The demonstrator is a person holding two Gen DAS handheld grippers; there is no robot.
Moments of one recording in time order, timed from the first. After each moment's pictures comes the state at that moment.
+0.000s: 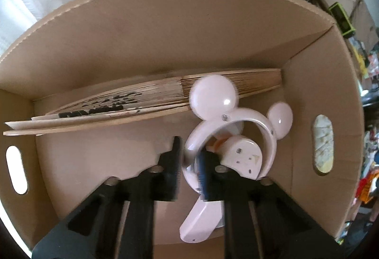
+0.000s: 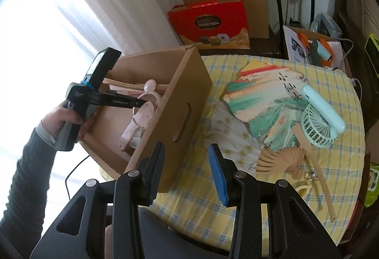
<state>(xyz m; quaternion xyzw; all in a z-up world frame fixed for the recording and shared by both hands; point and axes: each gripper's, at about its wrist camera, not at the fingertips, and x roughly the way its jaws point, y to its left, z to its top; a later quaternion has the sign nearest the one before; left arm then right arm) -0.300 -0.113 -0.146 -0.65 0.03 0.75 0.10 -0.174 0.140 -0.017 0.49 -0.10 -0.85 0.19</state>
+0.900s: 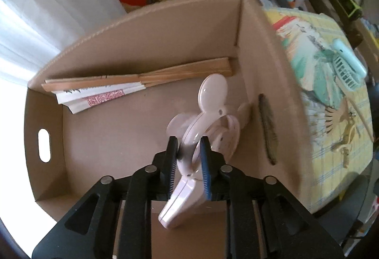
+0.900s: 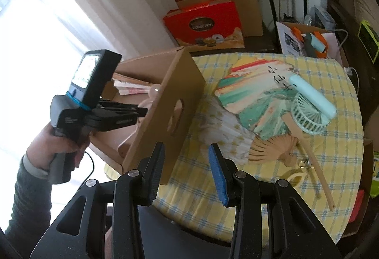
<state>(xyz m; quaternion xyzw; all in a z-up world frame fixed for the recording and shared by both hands) -0.250 -0.015 -0.098 -0.62 0.12 0.77 0.03 -0.158 0.168 -0.014 0.48 -0.13 -0.85 0.19</state>
